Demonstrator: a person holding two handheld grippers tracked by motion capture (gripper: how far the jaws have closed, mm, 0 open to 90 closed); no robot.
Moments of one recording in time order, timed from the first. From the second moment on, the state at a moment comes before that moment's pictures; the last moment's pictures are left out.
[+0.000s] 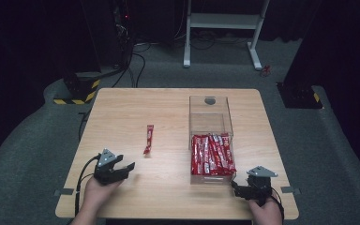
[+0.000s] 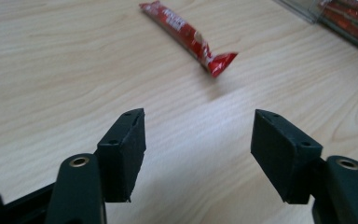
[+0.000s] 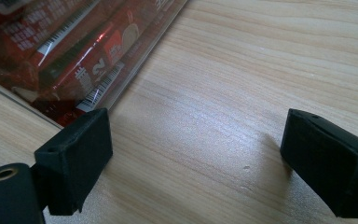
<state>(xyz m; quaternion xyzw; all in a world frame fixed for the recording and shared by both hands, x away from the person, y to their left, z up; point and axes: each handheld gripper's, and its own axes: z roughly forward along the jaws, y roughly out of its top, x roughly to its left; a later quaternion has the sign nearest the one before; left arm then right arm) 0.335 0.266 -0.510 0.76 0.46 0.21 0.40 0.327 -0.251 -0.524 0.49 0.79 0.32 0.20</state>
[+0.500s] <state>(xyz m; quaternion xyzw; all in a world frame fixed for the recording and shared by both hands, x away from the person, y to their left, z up) 0.301 0.300 -0.529 0.78 0.47 0.23 0.35 0.327 -0.251 -0.524 0.49 0.79 0.32 0.20</state>
